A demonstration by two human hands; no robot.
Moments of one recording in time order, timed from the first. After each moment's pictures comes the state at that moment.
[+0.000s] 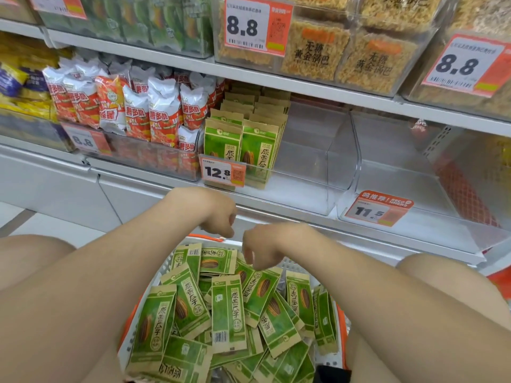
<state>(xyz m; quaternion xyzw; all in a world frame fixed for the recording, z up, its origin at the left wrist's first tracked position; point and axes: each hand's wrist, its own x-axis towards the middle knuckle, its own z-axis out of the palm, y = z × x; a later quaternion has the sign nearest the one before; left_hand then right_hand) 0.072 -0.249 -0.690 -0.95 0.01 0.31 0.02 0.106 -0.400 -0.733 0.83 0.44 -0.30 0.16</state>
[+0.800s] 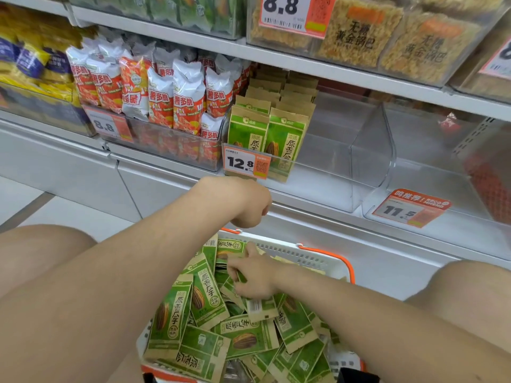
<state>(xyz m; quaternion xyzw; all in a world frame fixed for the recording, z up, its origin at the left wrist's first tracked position) 0.070 -0.258 -0.682 -0.96 0.06 0.27 0.01 0.062 -0.384 -0.829 0.83 0.42 -0.37 -0.02</state>
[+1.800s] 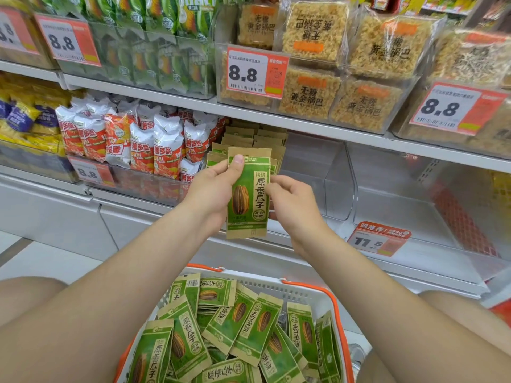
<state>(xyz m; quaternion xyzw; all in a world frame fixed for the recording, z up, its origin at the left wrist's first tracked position) 0.087 -0.263 -0.649 -0.55 -0.16 -0.09 -0.82 0.123 -0.405 -0.658 0.75 0.10 -0.09 -0.65</state>
